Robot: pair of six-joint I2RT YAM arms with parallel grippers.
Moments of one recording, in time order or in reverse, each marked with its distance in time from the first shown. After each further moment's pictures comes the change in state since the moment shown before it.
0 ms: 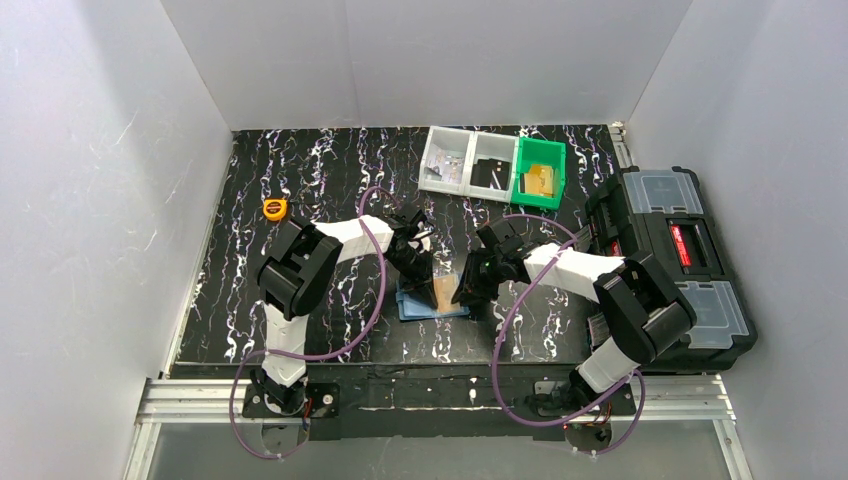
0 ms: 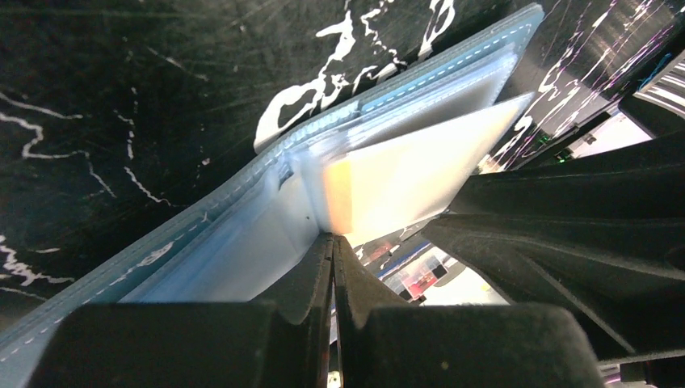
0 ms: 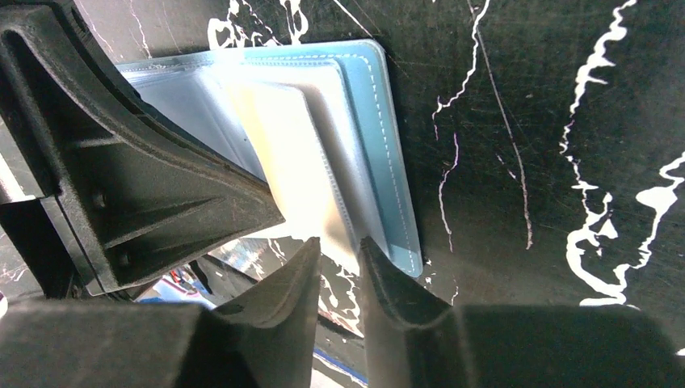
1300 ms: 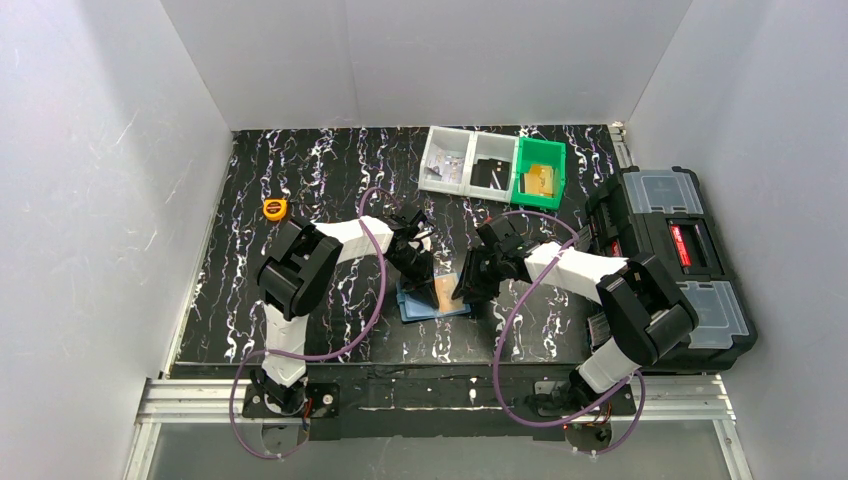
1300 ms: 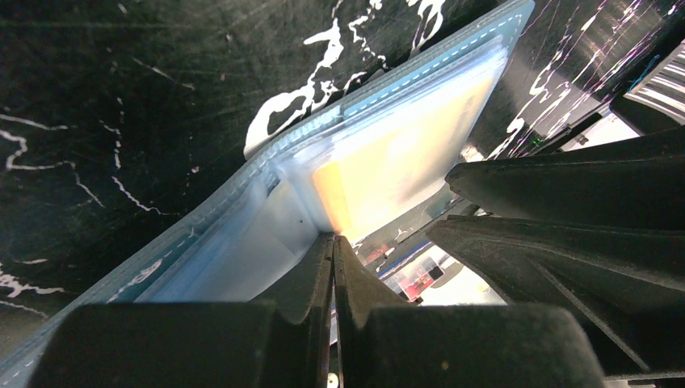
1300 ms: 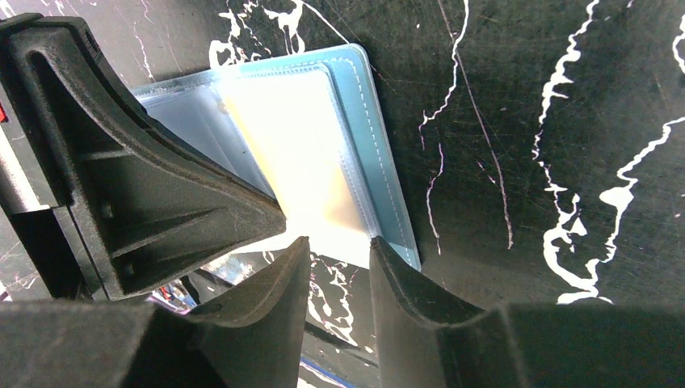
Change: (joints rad) left arm 0.000 -0.002 -0.008 0.017 0.005 -0.010; right arm 0.000 -0.011 0.016 -0.028 0.060 -0.016
